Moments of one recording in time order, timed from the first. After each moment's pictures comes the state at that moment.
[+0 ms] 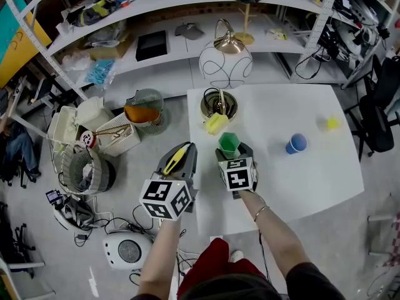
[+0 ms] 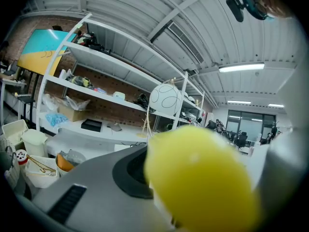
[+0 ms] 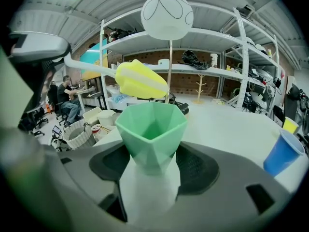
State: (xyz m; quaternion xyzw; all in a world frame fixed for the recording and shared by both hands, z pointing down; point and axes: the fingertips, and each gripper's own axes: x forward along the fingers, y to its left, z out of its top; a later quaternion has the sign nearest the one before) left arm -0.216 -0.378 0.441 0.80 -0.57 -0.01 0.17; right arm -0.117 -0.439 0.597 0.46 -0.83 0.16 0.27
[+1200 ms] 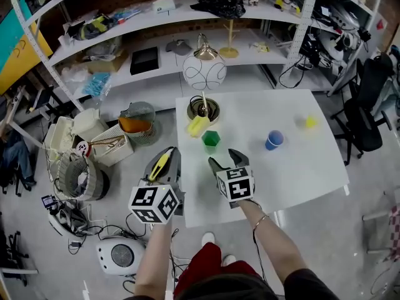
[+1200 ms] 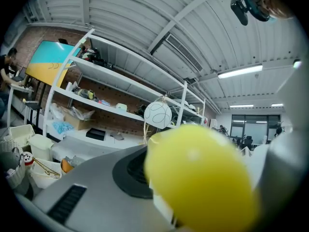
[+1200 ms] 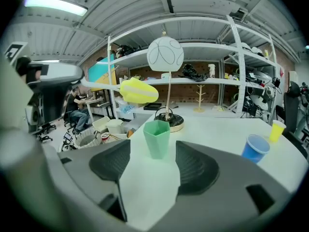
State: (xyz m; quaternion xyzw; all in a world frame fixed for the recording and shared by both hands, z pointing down) left arm -0.205 -0.313 0.394 0.79 -0.60 -0.04 0.14; right arm -0.078 -0.364 0.527 0.44 -0.86 0.15 0.22
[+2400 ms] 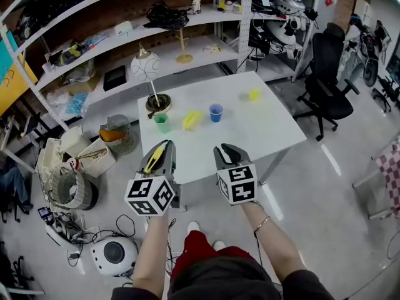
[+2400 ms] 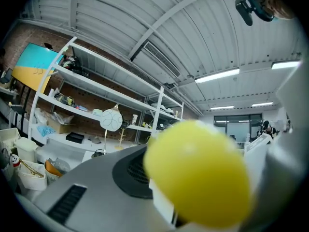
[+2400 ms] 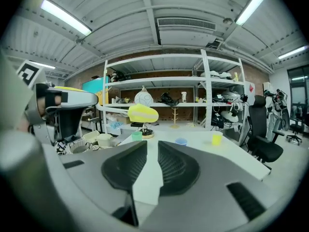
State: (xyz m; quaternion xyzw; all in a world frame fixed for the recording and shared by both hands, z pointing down) left arm -0.019 -0.153 0.336 0.84 -0.53 -0.06 0.09; right arm 0.124 -0.169 0.415 0.54 -0.83 0.08 0.12
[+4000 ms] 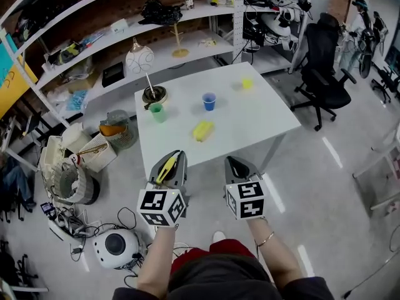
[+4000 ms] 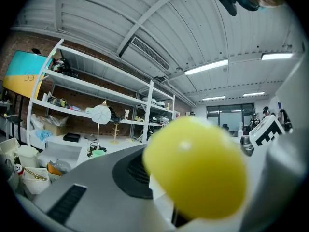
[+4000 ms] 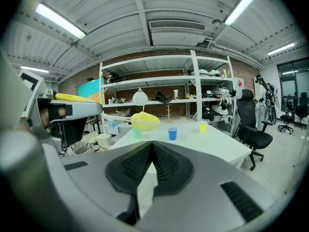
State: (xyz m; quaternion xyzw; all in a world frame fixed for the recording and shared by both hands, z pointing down) left arm 0.041 -0.066 0.359 0.86 -0.51 0.00 0.07; right arm 0.173 -0.062 0.424 0.57 -0.81 0.11 0.11
